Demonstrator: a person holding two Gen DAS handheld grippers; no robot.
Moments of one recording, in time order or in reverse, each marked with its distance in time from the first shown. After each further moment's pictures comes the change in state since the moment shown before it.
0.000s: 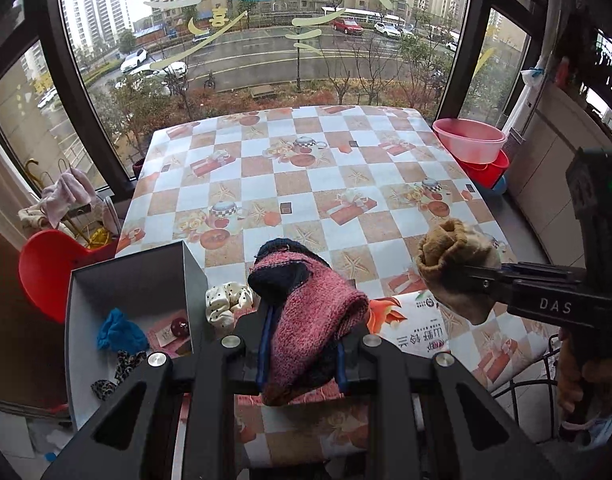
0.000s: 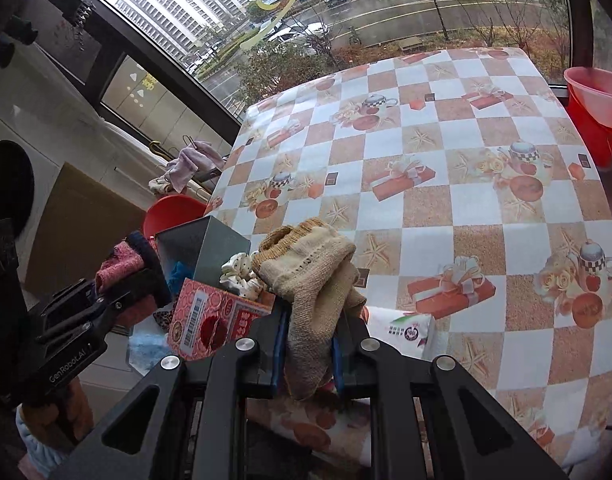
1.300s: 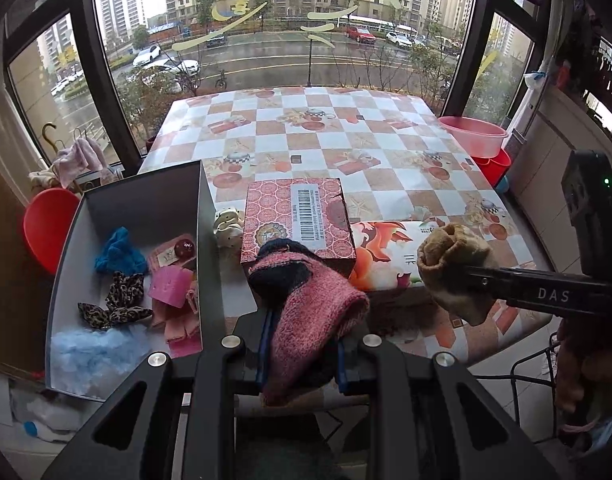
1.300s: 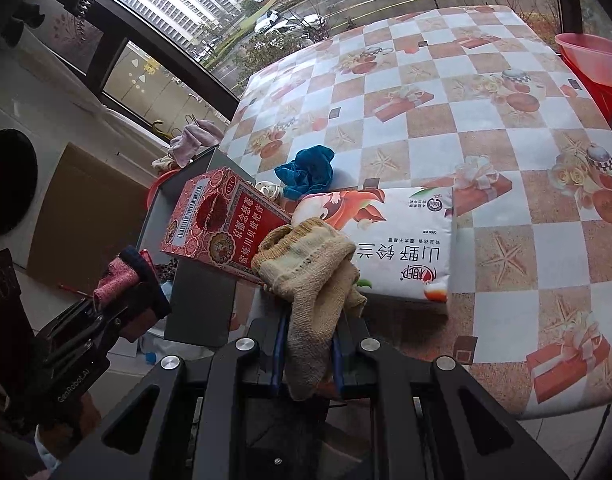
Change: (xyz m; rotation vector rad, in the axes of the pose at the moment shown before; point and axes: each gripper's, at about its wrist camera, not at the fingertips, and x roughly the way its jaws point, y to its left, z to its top) left arm -0.020 0.003 -0.115 -0.049 -0.038 0.013; right arm 0.016 0.004 -0.095 0.041 0.027 0.024
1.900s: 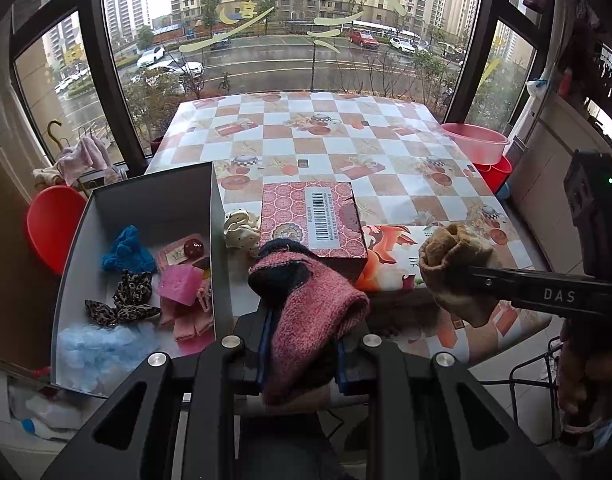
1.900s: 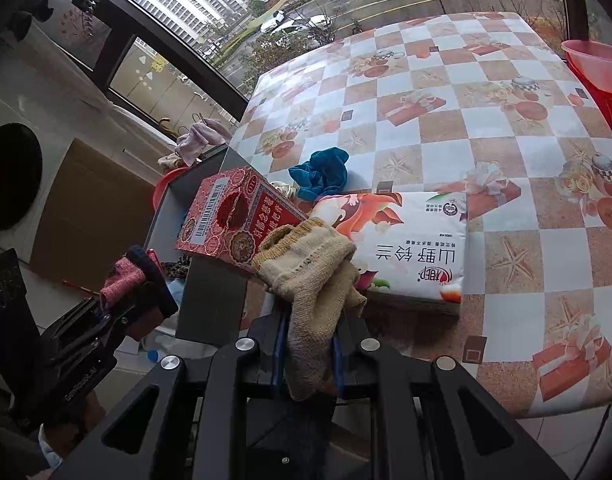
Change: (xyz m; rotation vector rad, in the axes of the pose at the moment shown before) left arm -0.007 0.009 -0.003 -0.017 -0.016 0.002; right arm -0.003 0.014 0.000 -0.021 -0.003 0.008
